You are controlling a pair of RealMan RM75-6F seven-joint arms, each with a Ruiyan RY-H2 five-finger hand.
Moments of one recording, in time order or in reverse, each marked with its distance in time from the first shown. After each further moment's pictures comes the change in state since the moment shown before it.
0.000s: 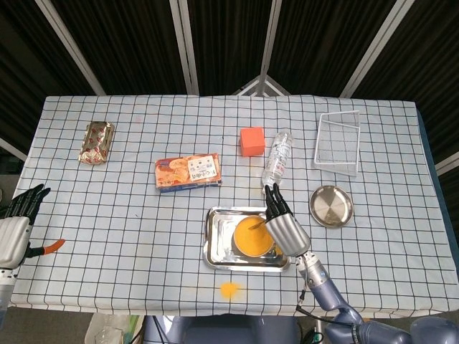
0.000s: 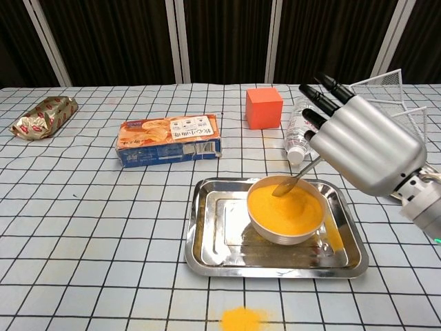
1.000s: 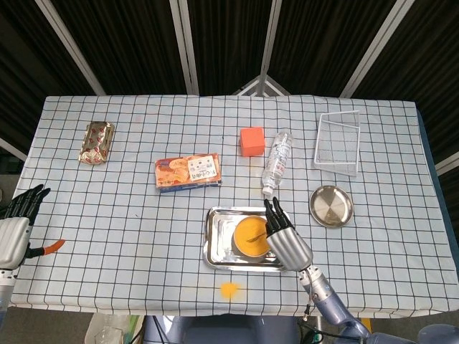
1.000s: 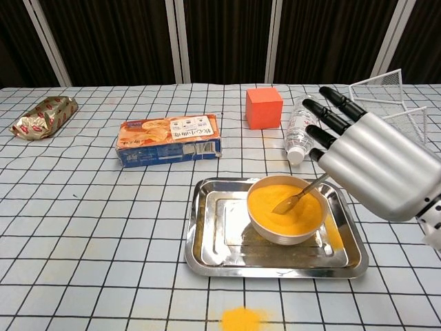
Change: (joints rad) left arm 0.003 -0.003 0.001 -0.002 0.004 0.009 0.006; right arm -0.052 0.040 -0.069 -0.070 -0.050 0.045 0.026
